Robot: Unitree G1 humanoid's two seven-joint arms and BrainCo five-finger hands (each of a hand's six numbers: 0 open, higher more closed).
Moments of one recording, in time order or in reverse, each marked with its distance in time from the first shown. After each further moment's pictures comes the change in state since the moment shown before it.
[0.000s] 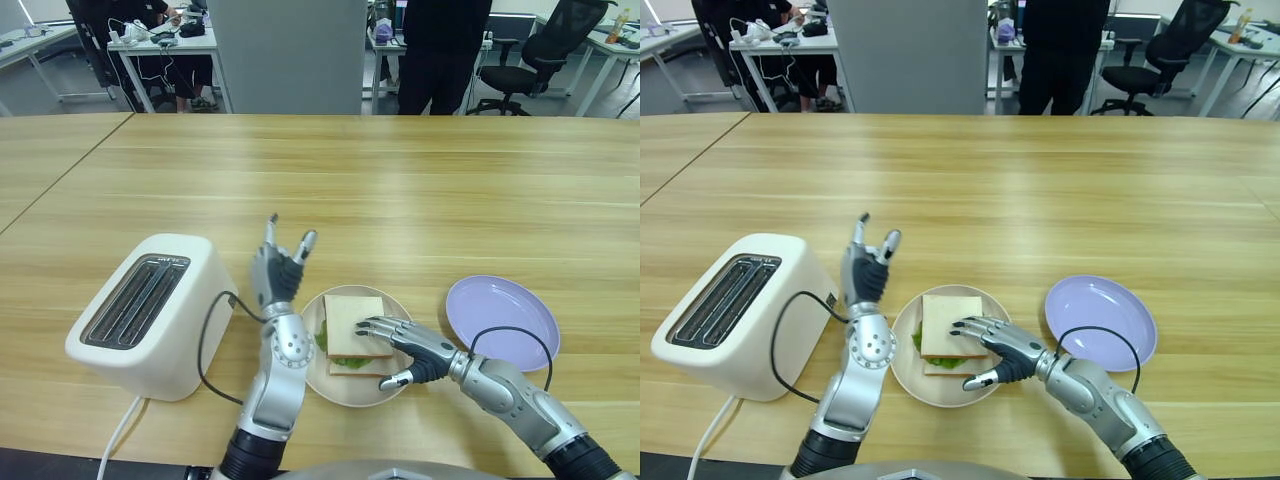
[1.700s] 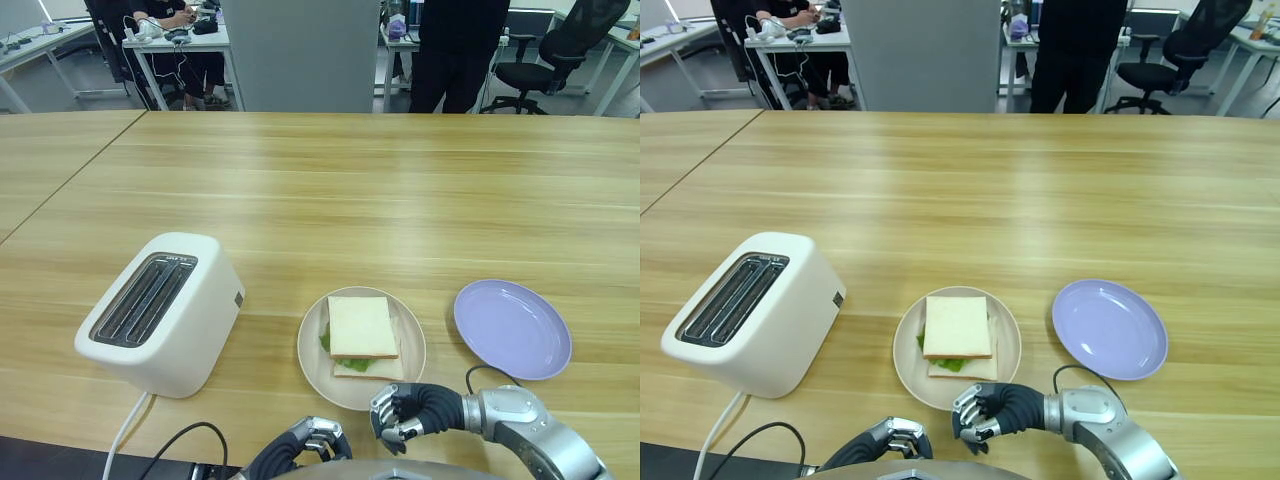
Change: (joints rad) left arm 0.801 0.520 -0.078 -0.127 -0.667 -0.544 -0.967; right arm 0.237 -0.010 0.003 -0.312 0.928 0.755 0.730
